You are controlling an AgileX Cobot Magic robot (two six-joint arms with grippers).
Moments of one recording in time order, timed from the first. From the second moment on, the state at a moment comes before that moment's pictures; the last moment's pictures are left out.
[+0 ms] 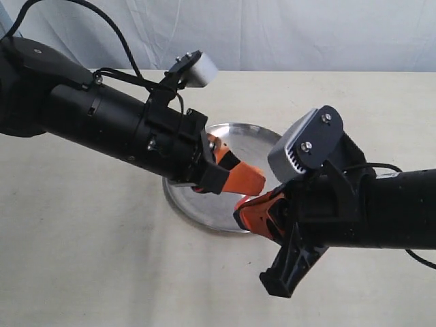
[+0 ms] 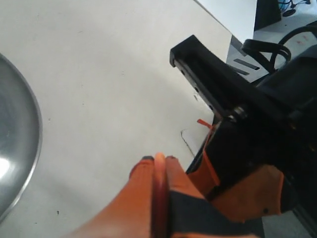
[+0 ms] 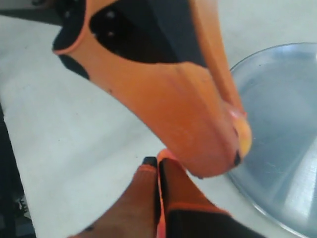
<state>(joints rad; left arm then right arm) -0.63 1.58 -0.94 -1.36 0.87 1.19 0.58 1.17 -0.52 1.35 0.40 -1.46</state>
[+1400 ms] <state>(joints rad) -0.63 1.58 -0.95 -1.31 0.83 0.92 0.75 1.17 -0.51 1.30 0.11 -1.76</state>
